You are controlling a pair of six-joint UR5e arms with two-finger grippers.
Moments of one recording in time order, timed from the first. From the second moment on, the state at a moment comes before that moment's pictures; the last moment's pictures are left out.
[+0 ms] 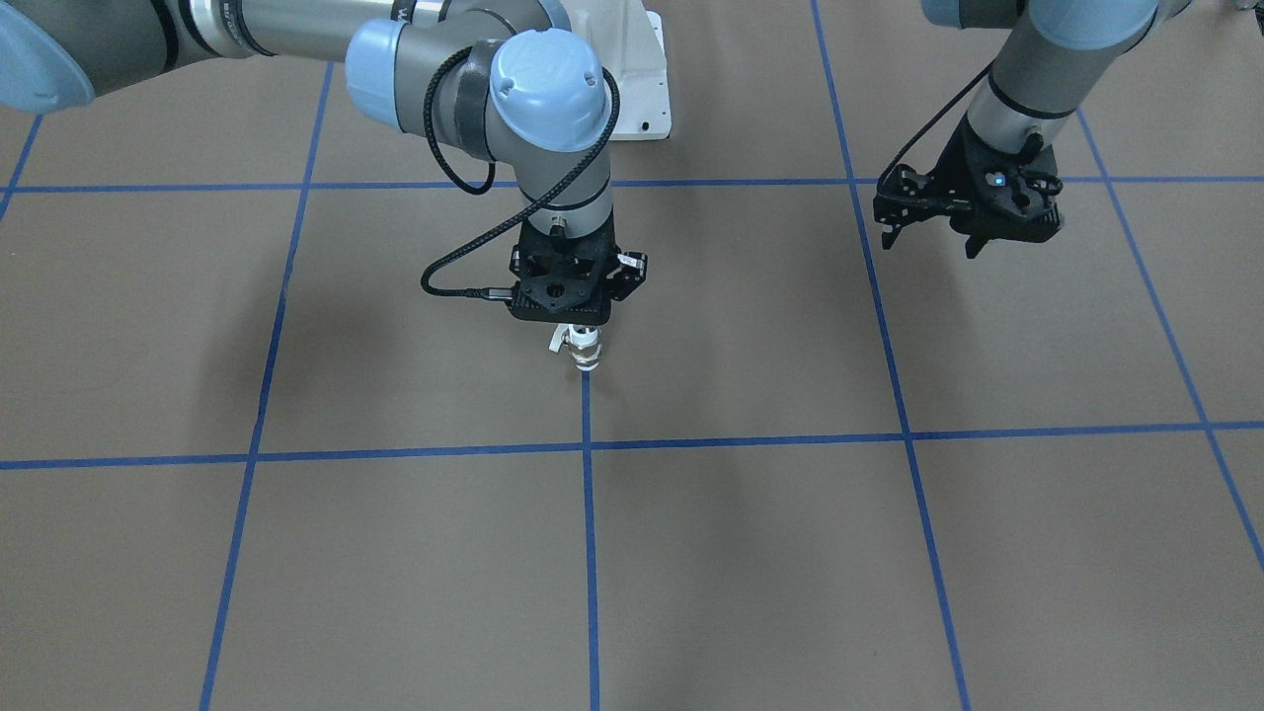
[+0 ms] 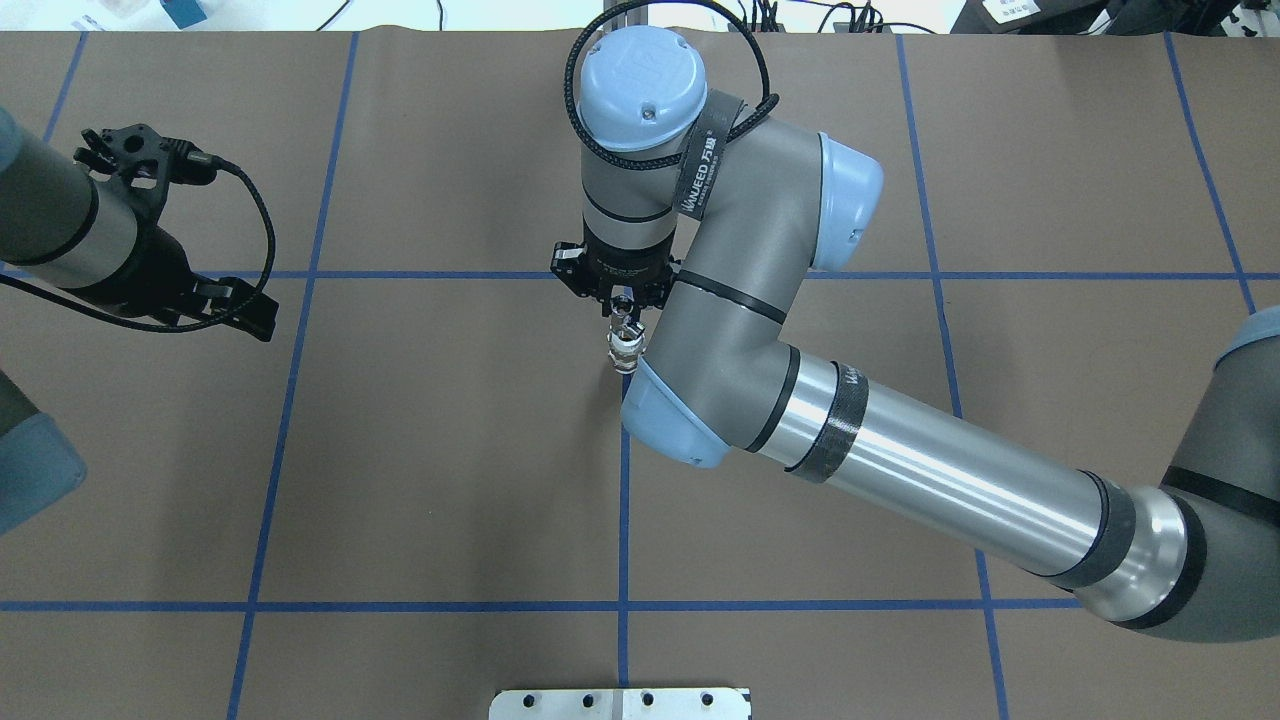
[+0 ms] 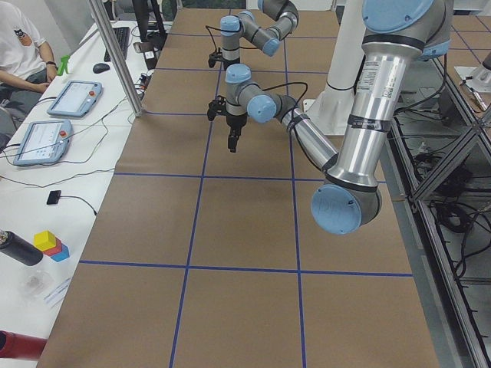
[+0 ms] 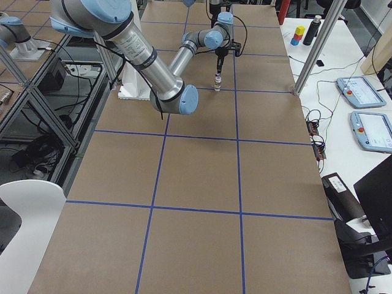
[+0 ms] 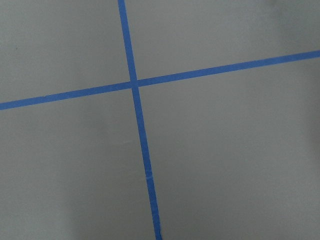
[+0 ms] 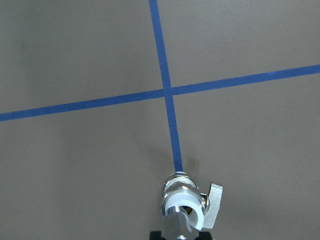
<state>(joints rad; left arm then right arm) -0.86 -1.79 -2.08 -1.49 -2.08 -0.76 0.61 -0.62 1.50 -1.72 2.01 1.28</state>
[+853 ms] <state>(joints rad) -0.86 -1.79 -2.07 -1.49 -2.08 -0.76 0.61 -0.62 1.50 -1.74 2.00 1.27</state>
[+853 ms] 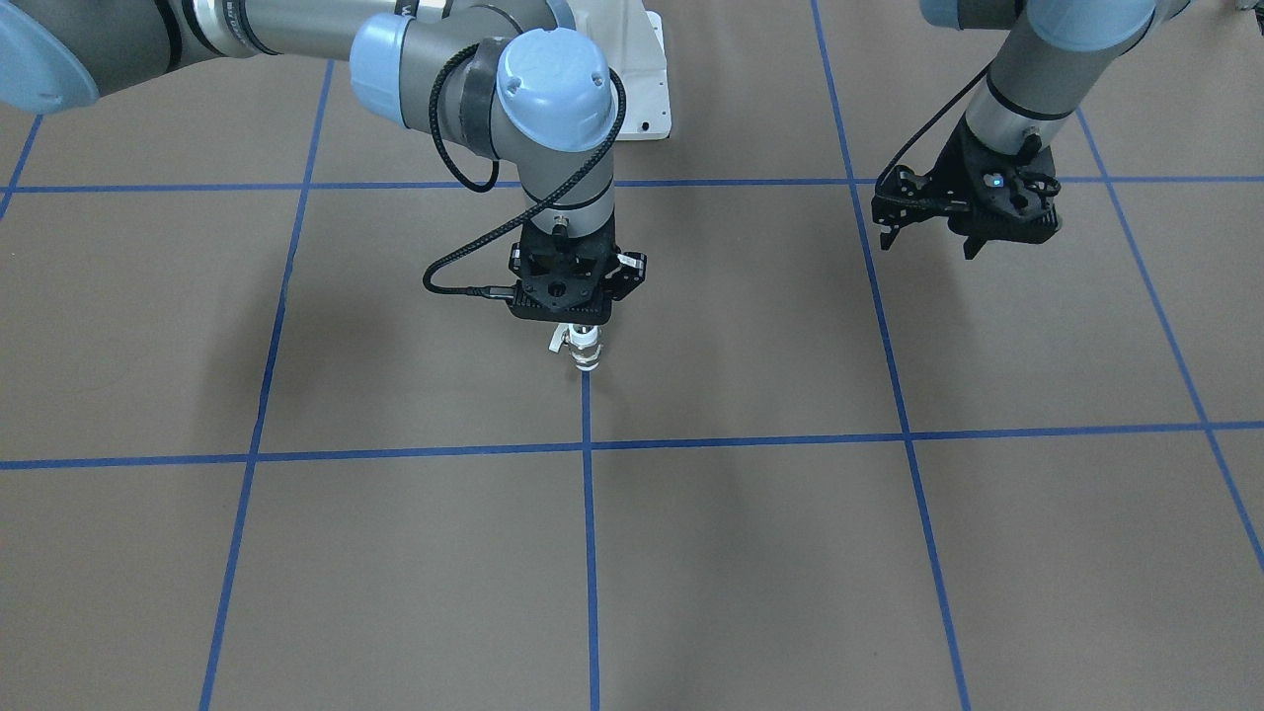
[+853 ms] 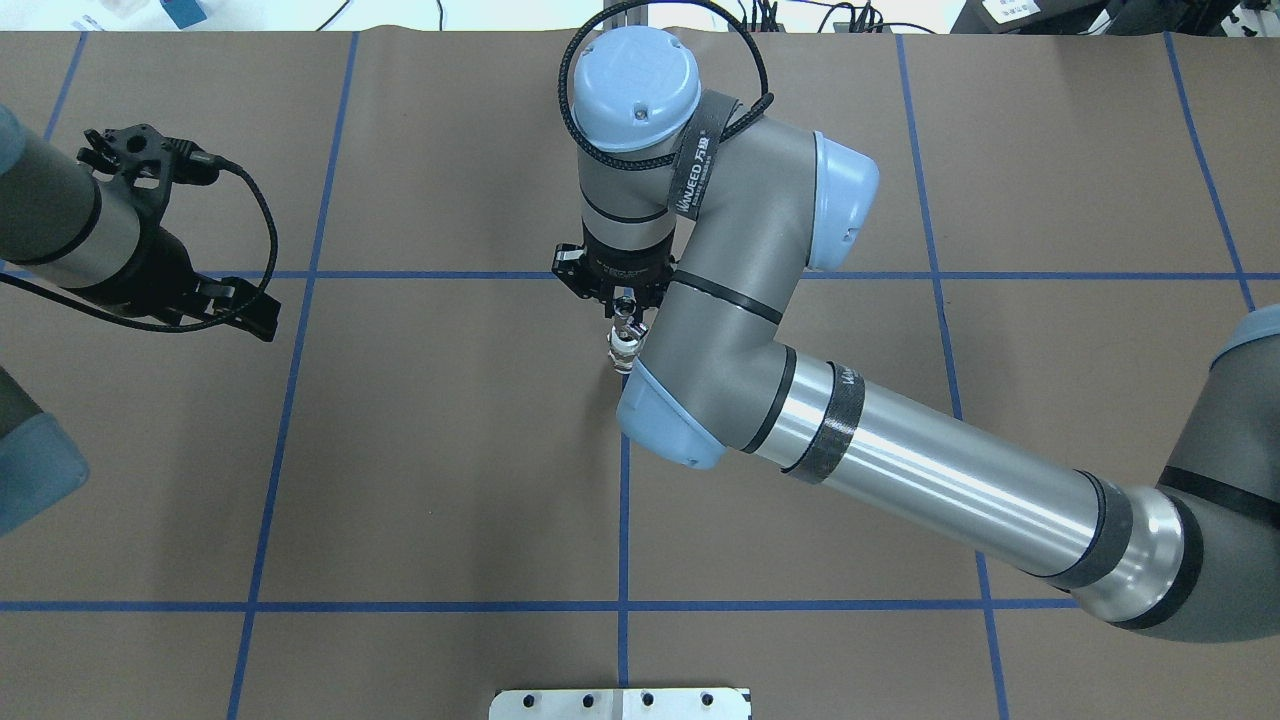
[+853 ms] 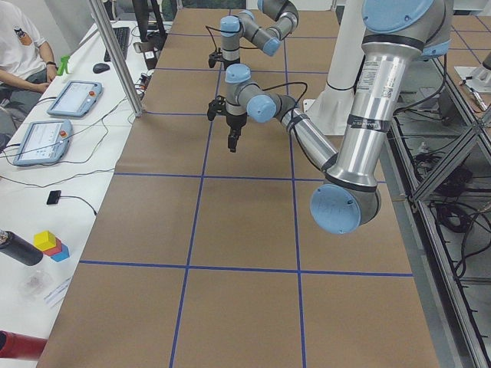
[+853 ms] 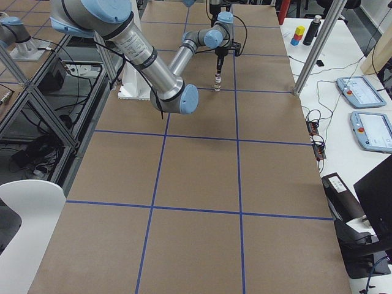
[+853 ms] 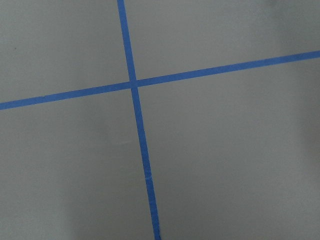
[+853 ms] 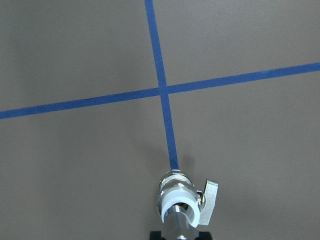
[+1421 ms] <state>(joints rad) -0.86 -1.79 -2.07 -1.49 -2.08 -0.76 0.60 -0.62 1.49 -1.74 1.99 1.27</state>
